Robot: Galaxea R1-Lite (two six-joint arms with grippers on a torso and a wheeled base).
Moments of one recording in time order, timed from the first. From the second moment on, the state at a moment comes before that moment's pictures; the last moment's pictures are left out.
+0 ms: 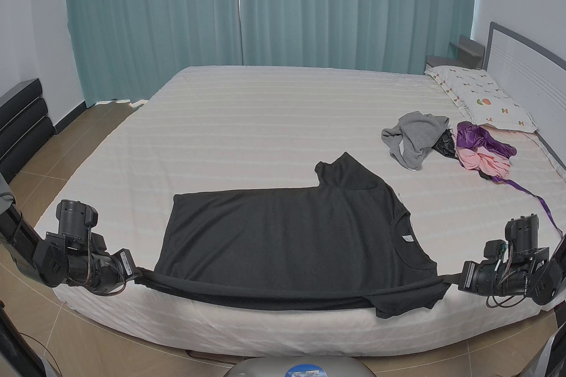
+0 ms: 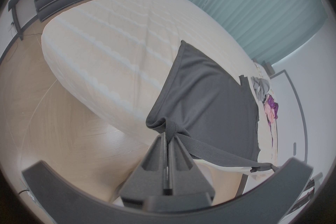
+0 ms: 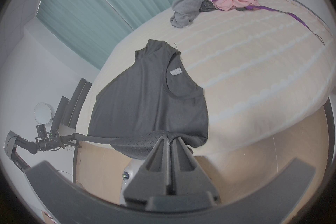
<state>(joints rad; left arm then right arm) 0.04 1.84 -0.46 -0.44 -0.21 -0.52 0.04 1.83 -0.19 -0.83 0.29 0.41</state>
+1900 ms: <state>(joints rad) 0.03 2.09 -0.78 -0.32 -0.20 -0.60 0.04 2.10 -0.55 -0.77 0.30 0.44</state>
